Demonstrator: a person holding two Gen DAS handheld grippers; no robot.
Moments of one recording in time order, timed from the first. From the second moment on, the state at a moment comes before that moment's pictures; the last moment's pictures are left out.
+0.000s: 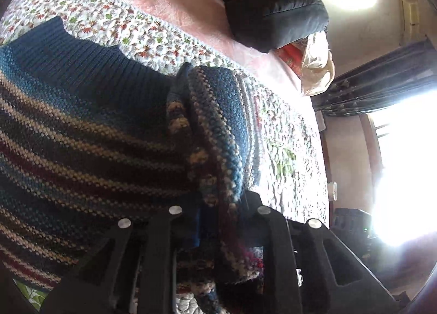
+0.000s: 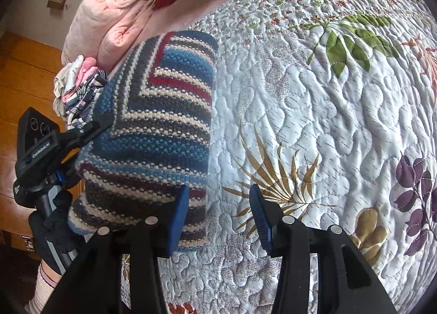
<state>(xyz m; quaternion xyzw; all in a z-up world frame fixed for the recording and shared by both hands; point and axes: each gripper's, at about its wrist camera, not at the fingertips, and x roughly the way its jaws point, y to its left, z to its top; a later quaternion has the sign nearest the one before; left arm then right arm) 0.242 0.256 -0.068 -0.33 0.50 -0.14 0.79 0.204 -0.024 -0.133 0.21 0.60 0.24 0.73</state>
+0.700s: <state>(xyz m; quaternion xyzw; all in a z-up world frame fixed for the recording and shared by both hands) 0.200 0.408 -0.007 -0.33 0.44 -0.09 0.83 0.194 0.064 -0.101 0.18 0.59 0.31 0.72</state>
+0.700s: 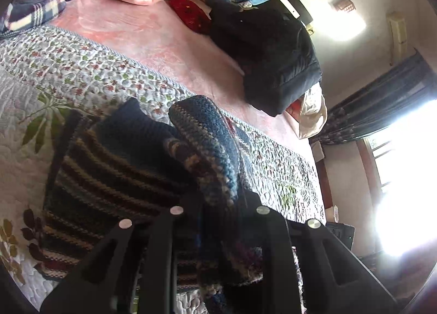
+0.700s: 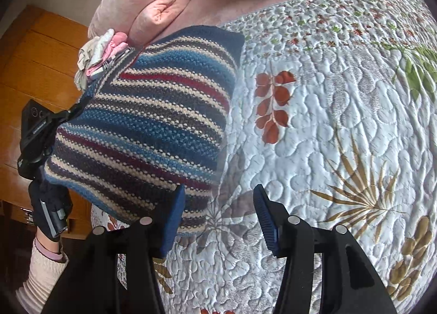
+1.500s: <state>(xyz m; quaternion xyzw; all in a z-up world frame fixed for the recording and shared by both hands) 0.167 0.527 -0.086 -0.35 0.47 -0.04 0.81 0.174 0.179 -0.113 0.11 0.62 0.35 0.69</state>
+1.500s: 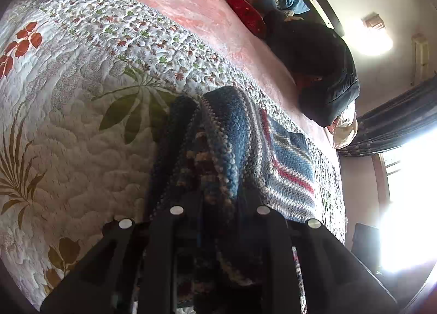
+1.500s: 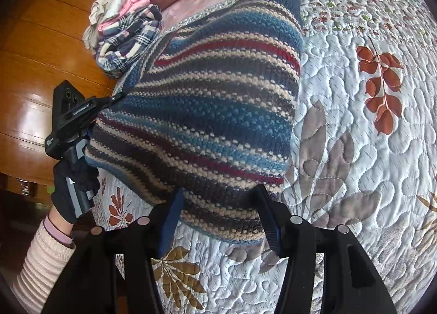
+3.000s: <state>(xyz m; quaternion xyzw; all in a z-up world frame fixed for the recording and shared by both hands) 0.081 0.539 -0.077 -0.36 0.50 -0.03 0.79 0.162 0.183 -0.106 0.11 0.62 0.35 0.70</state>
